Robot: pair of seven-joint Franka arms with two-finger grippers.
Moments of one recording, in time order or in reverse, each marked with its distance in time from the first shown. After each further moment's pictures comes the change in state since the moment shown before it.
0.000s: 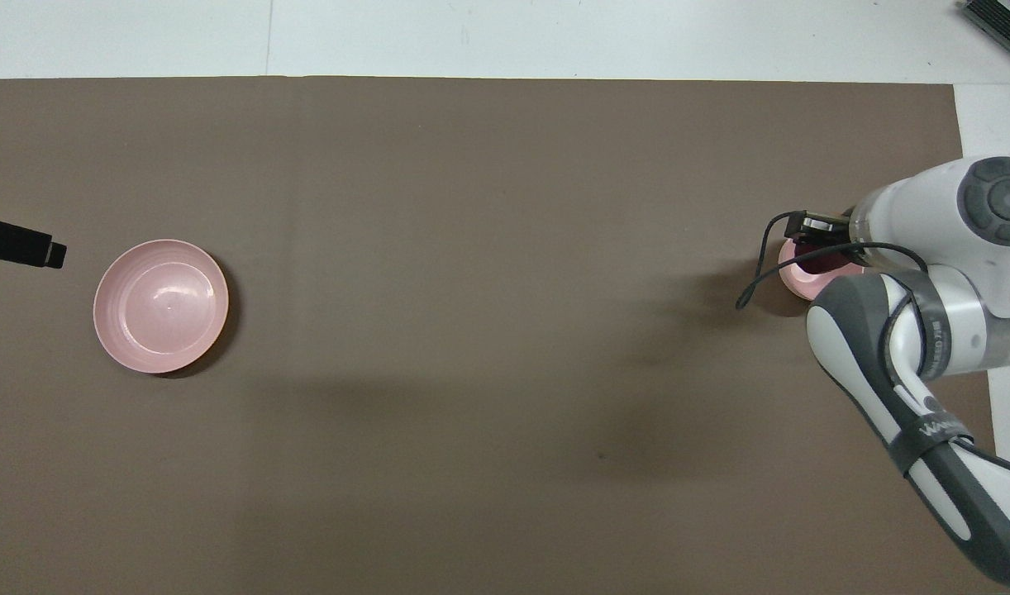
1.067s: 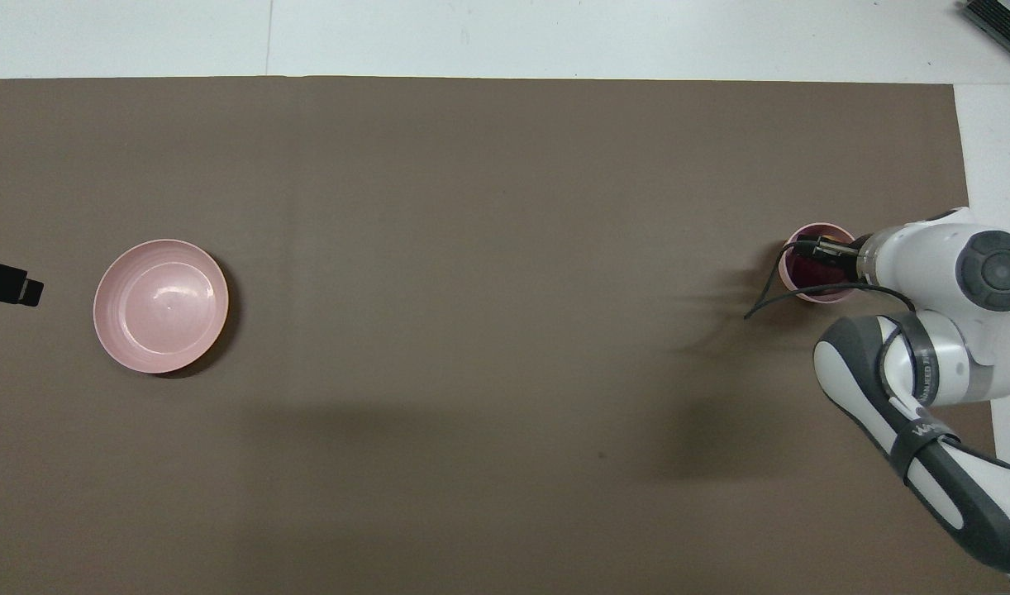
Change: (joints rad) left arm 0.001 -0.034 0.007 -0.001 0.018 -0.095 -0.001; right arm -0.069 0.044 0.003 -0.115 -0.020 0.235 0.027
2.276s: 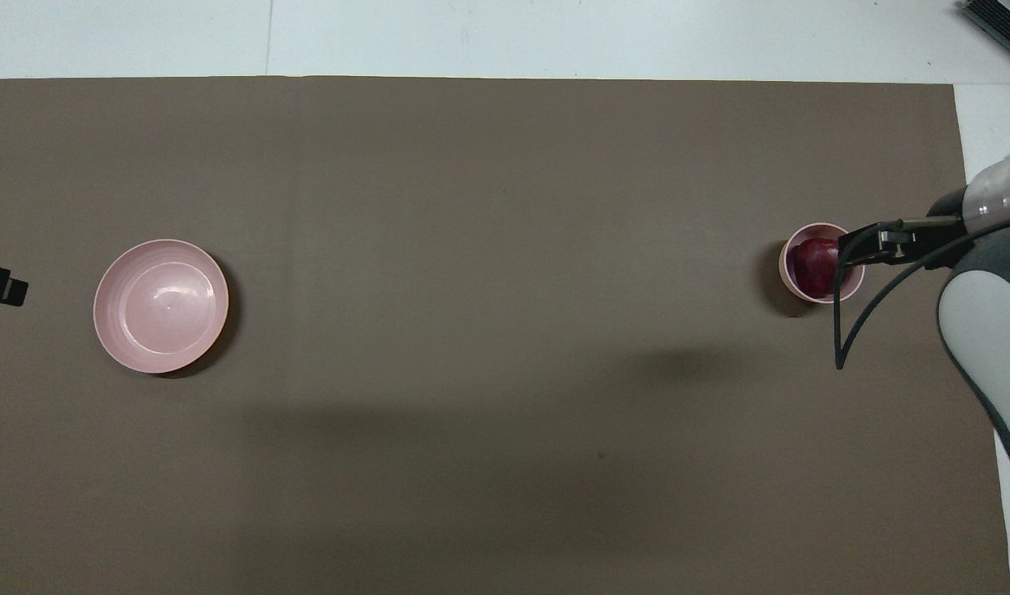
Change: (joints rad) left arm 0.024 0.000 -0.002 0.000 0.003 0.000 0.000; right arm 0.058 -0.171 0.054 0.396 0.244 -0.803 -0.440
